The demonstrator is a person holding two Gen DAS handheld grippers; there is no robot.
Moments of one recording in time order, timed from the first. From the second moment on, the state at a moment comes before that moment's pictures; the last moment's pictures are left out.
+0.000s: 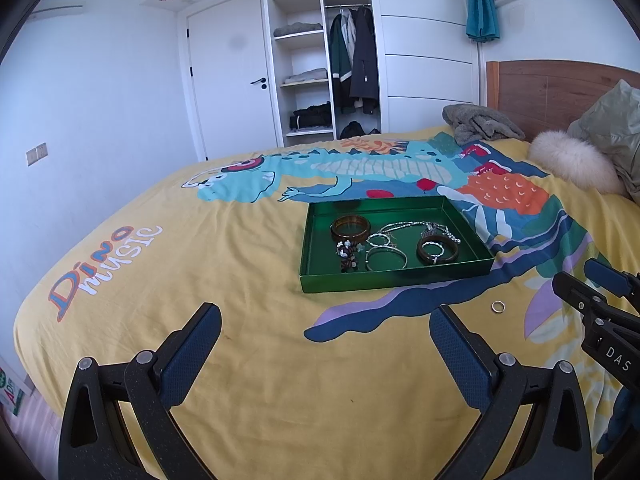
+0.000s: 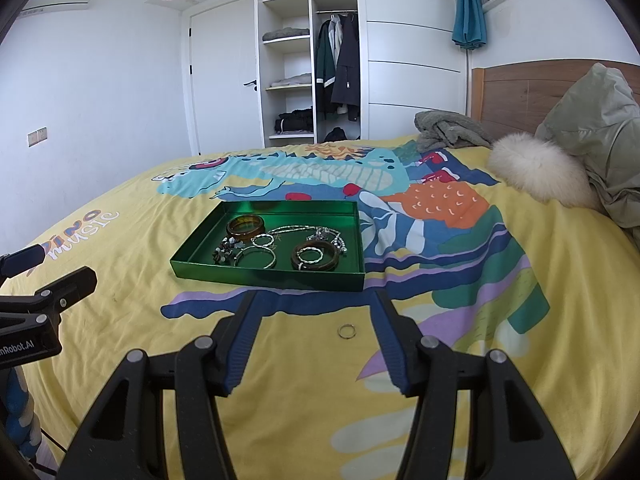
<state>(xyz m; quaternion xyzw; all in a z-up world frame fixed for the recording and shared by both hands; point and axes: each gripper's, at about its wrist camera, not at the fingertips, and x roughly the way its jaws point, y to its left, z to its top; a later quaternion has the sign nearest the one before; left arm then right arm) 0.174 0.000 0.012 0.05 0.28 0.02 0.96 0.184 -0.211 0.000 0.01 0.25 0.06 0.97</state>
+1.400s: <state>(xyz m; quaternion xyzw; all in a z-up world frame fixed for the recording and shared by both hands) 0.176 0.000 0.004 0.04 0.29 0.03 0.96 0.182 -0.218 -0.007 0.01 0.26 0.05 0.96</state>
